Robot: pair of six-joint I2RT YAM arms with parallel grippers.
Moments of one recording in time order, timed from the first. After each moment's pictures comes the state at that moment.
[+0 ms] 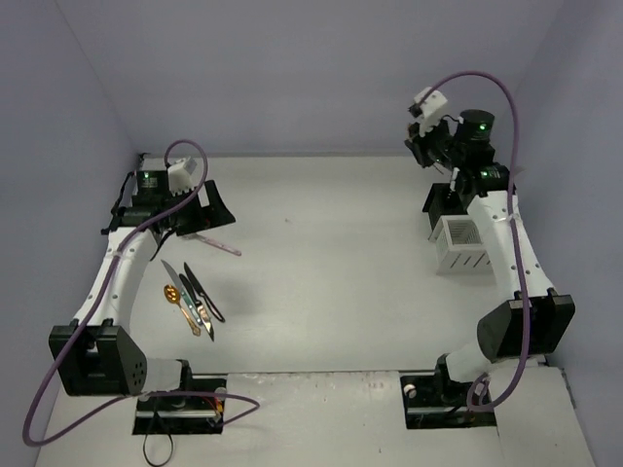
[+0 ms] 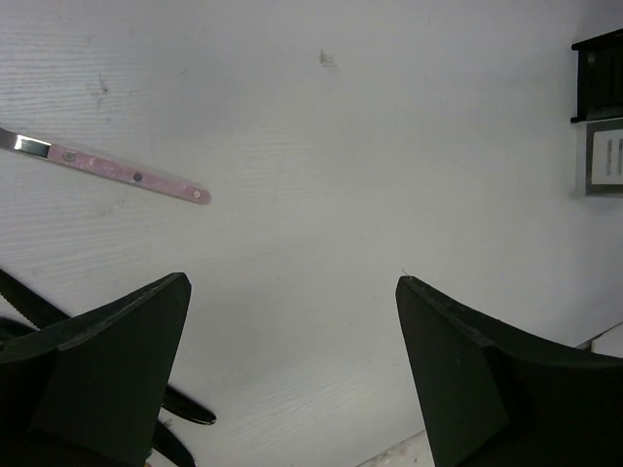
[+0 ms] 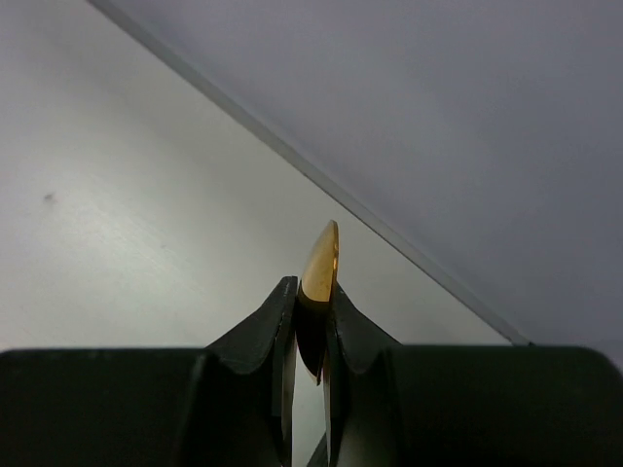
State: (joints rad) left arm -0.01 1.34 1.24 -0.68 0.46 -0.29; right arm 0.13 1.50 1.54 -0.33 -0.40 -0.47
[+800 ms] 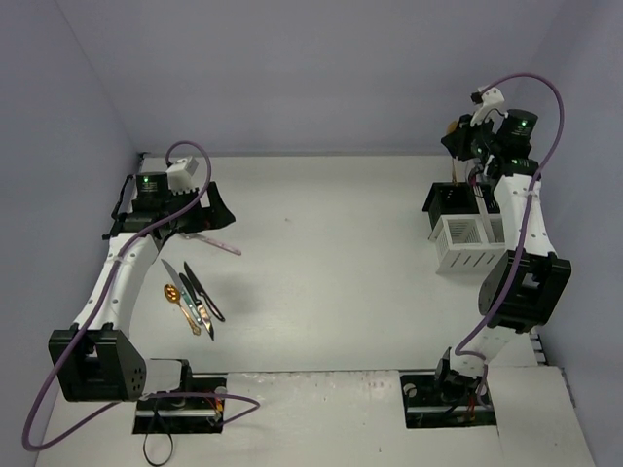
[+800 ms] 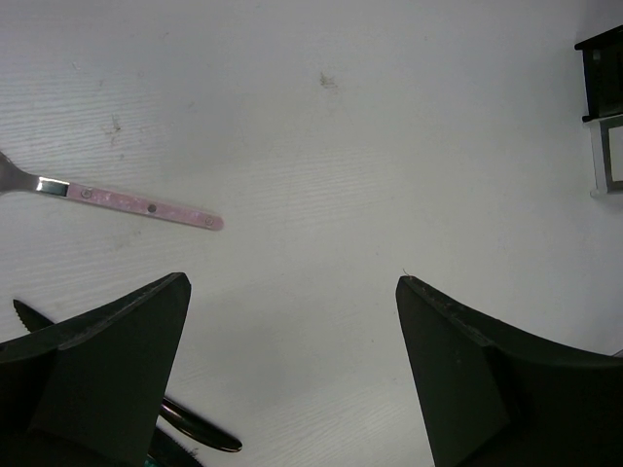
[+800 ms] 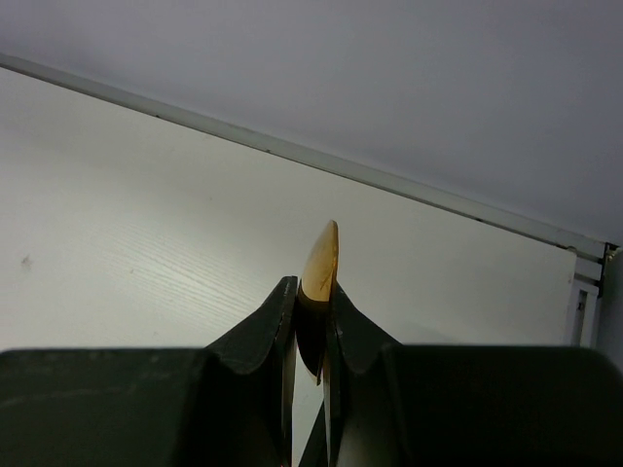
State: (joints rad) left arm -0.01 1.29 1.16 -0.56 0.46 -0.22; right arm -0.22 1.73 1.61 -0.21 -0.62 -0.15
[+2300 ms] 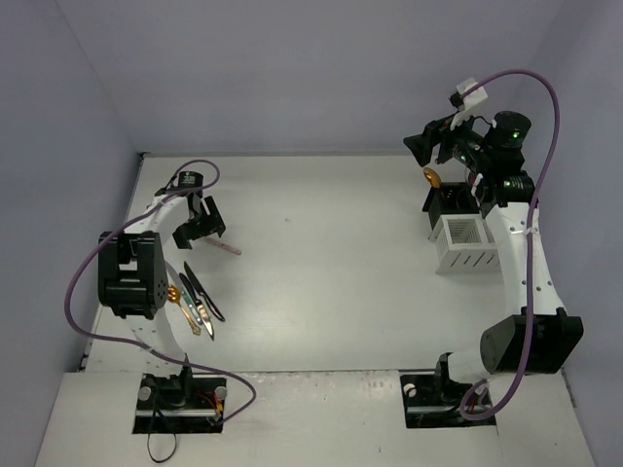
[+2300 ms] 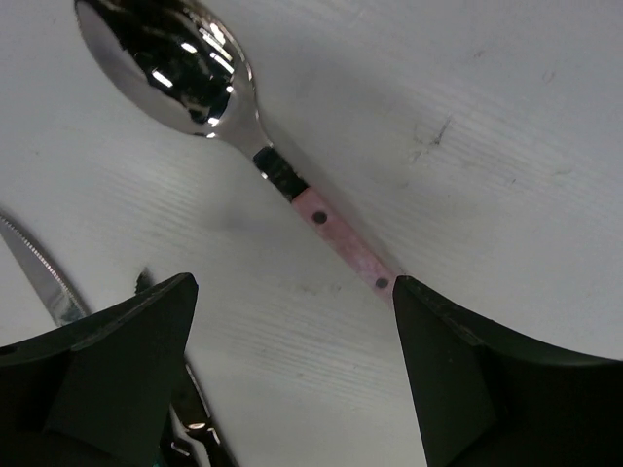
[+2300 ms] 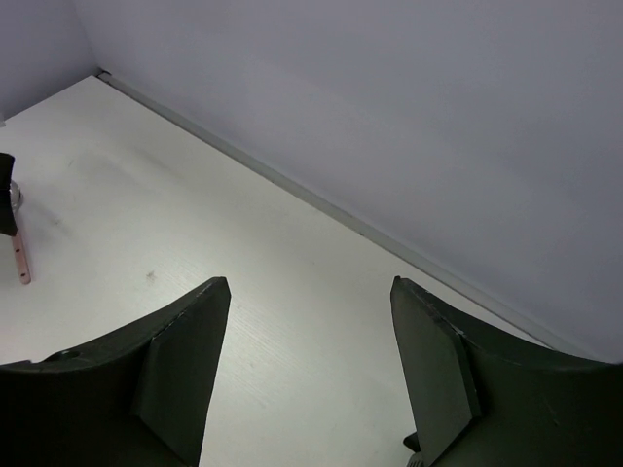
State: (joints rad) left arm -0.04 1.83 1.33 -0.68 -0.12 -0.48; right arm -0.04 1.42 1.49 -0.17 -0.65 -0.14
